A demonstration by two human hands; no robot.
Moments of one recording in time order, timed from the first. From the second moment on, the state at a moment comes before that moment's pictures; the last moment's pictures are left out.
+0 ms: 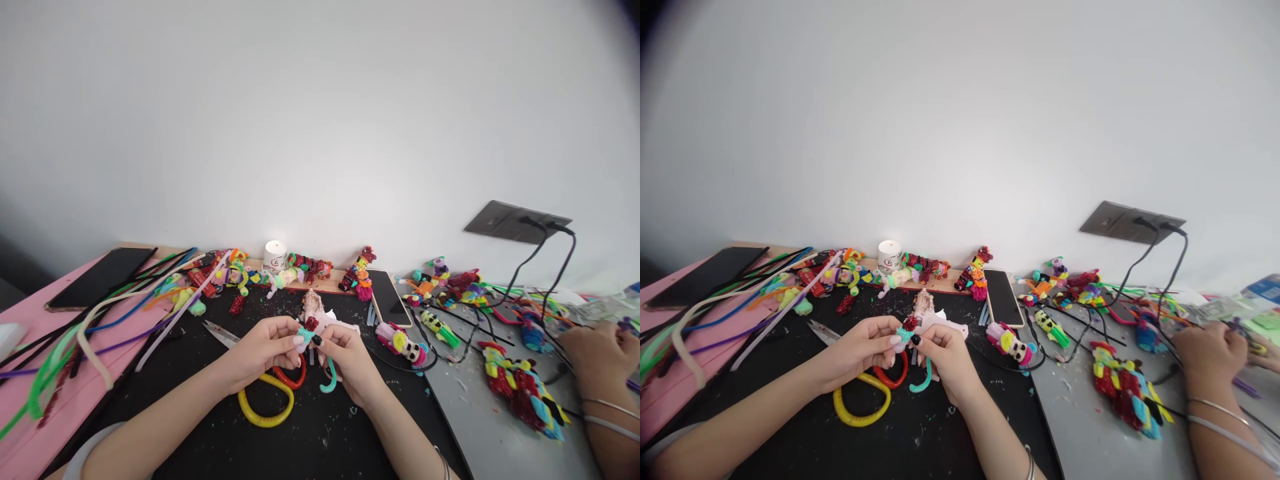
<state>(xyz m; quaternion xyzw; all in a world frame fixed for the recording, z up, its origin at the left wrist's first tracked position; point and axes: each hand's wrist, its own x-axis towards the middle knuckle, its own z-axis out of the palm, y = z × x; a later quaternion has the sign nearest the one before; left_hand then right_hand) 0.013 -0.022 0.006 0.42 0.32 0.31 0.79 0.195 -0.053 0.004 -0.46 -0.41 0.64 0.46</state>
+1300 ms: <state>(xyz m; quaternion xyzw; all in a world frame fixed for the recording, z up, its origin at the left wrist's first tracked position) 0.014 -0.021 0.003 0.56 0.39 0.34 0.65 0.191 -0.054 0.001 -0.47 -0.45 0.58 0.50</state>
